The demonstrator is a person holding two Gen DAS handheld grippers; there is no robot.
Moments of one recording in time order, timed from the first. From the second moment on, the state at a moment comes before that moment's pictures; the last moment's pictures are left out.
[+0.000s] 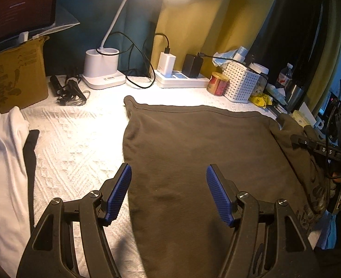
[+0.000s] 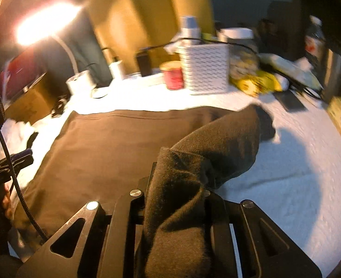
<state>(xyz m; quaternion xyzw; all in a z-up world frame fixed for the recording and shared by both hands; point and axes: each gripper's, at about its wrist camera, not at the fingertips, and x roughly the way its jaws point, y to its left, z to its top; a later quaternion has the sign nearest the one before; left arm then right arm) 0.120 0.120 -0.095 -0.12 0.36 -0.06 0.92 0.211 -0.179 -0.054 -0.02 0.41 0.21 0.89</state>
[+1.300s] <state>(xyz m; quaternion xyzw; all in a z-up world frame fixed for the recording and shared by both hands) 0.064 0.179 -0.092 -0.14 0.34 0.01 0.93 0.119 0.047 -0.077 -0.15 0.43 0.47 0.76</state>
